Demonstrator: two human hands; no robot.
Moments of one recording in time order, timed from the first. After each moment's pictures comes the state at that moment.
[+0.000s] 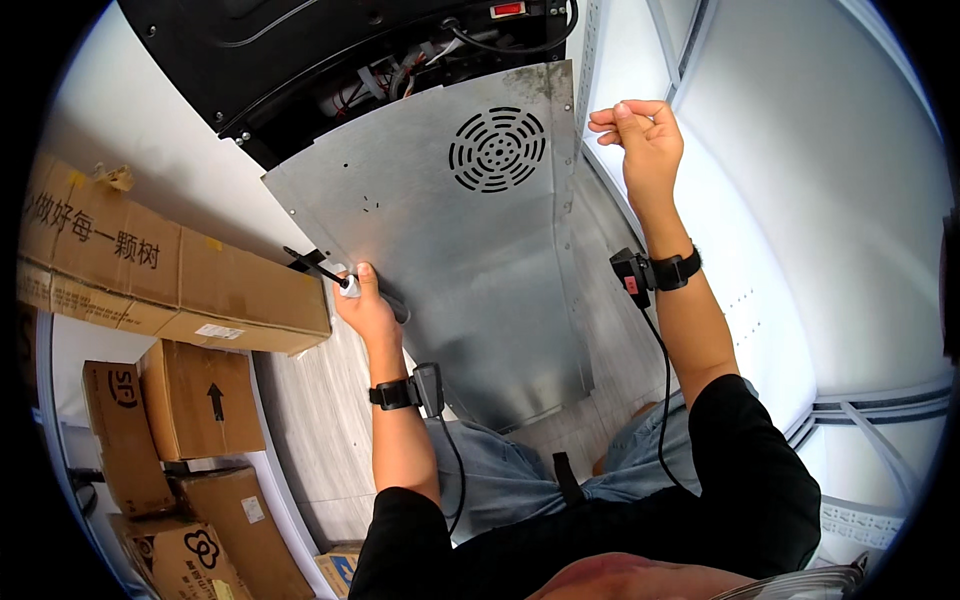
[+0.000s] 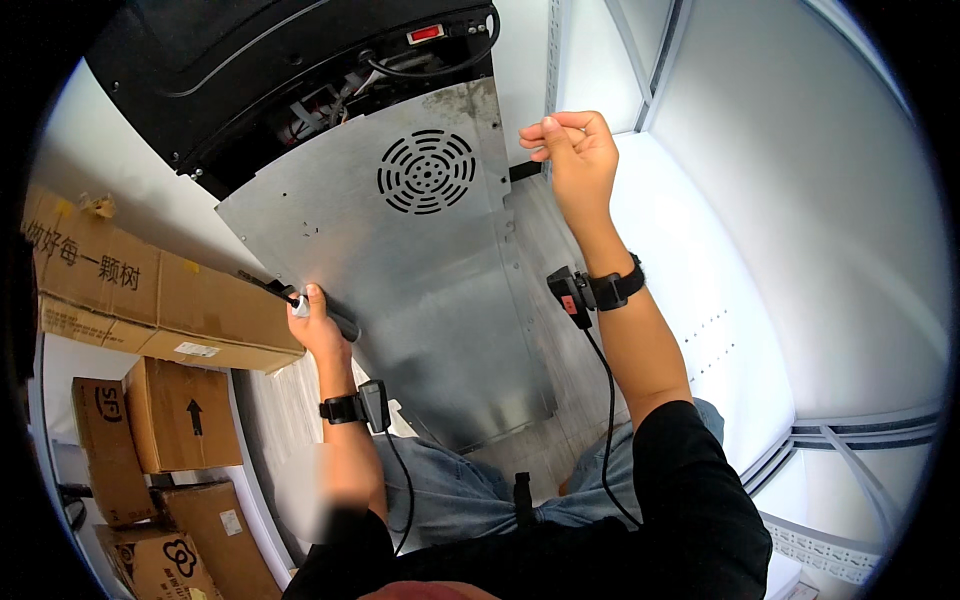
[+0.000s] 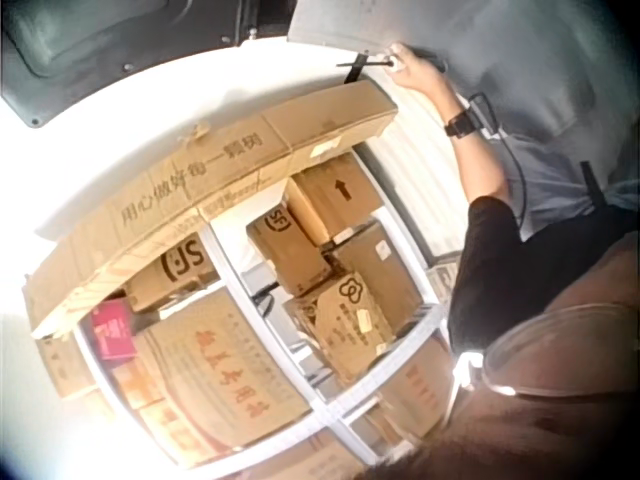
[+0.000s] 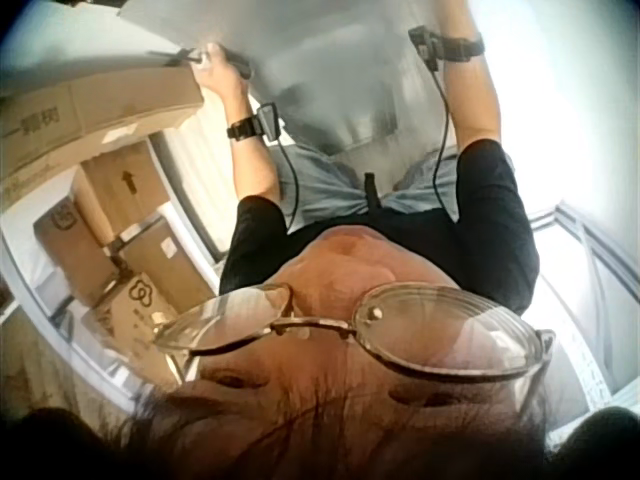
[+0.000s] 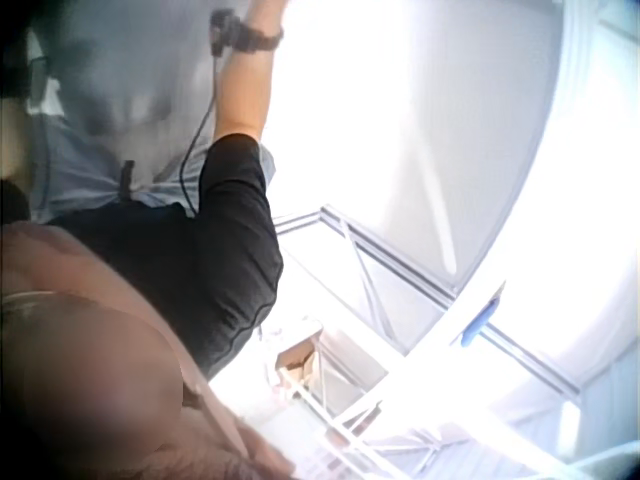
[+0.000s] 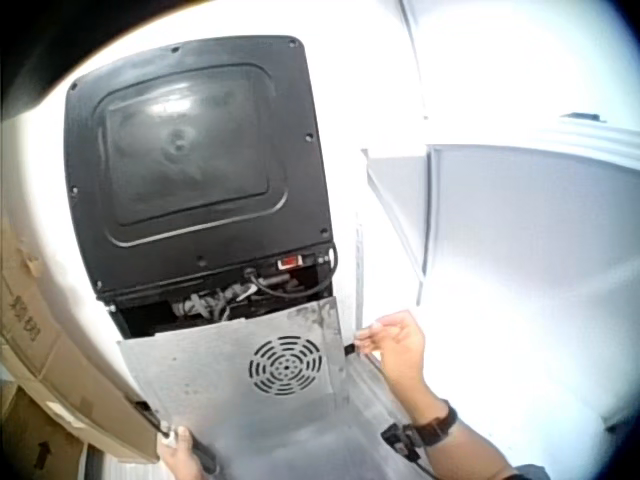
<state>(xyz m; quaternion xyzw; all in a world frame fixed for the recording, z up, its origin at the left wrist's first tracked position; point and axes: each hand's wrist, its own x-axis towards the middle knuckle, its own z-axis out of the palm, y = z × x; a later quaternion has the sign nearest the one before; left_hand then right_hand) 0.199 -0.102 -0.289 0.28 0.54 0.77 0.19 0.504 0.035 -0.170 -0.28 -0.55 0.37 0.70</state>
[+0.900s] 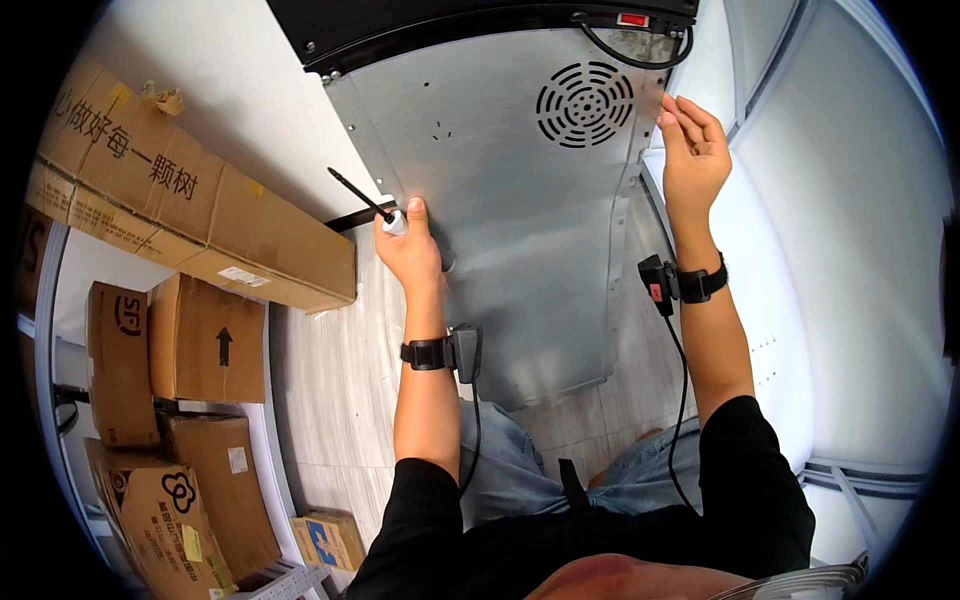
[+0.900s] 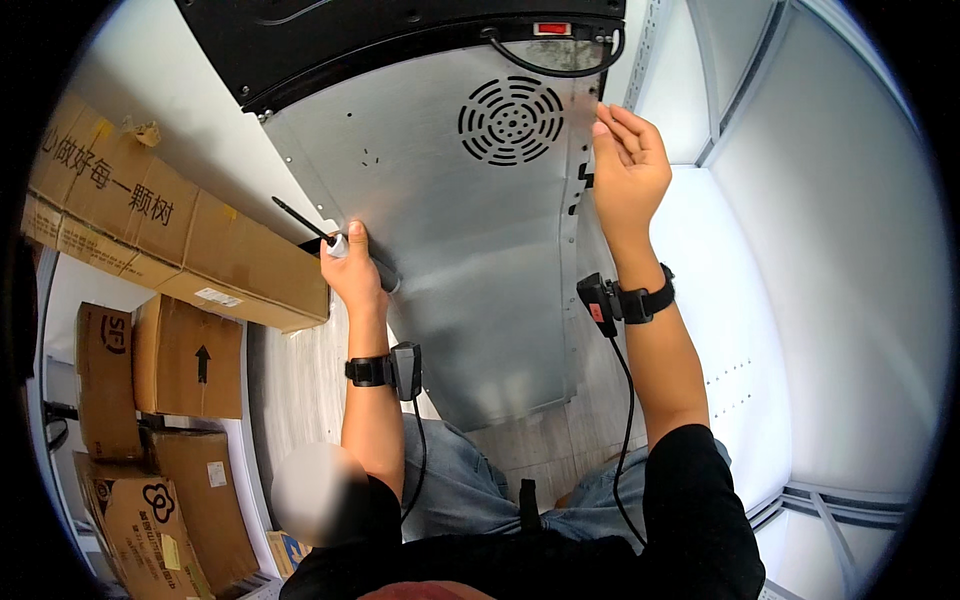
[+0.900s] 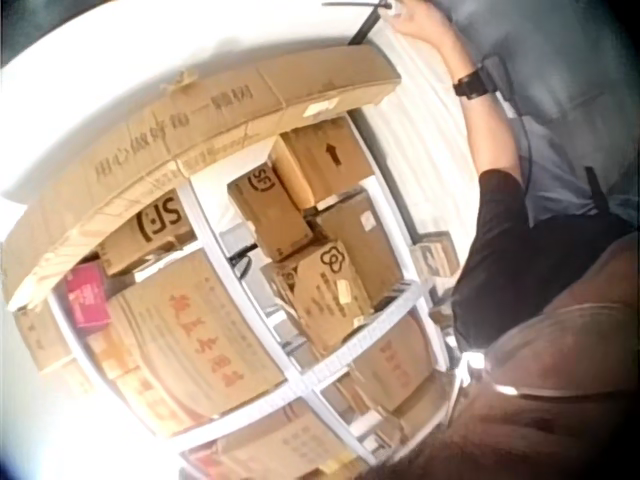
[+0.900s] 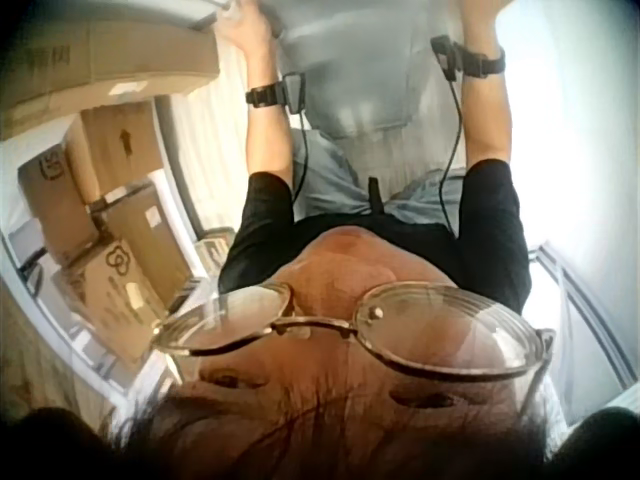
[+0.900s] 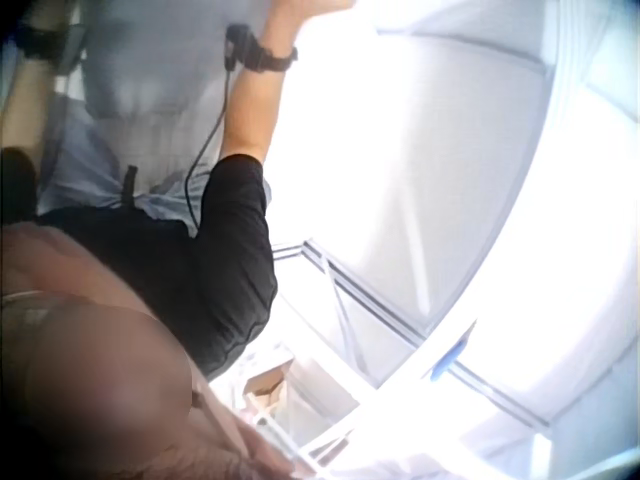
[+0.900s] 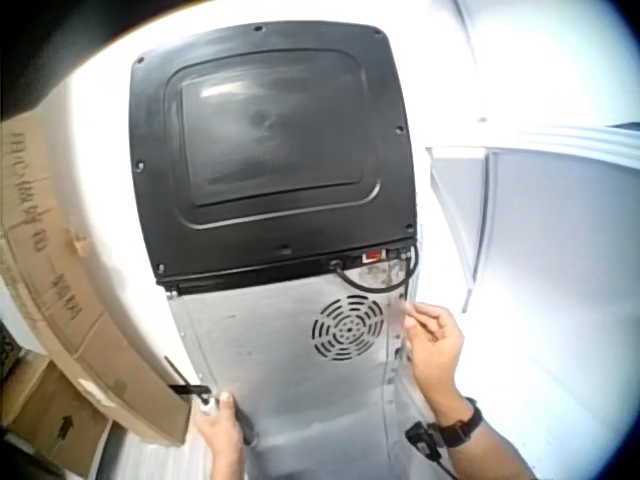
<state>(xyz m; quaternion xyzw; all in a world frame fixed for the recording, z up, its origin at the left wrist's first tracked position) 0.204 -0.068 -0.255 0.27 0.51 0.81 0.14 0.463 0.035 -0.161 -0.30 -0.56 0.27 0.72</state>
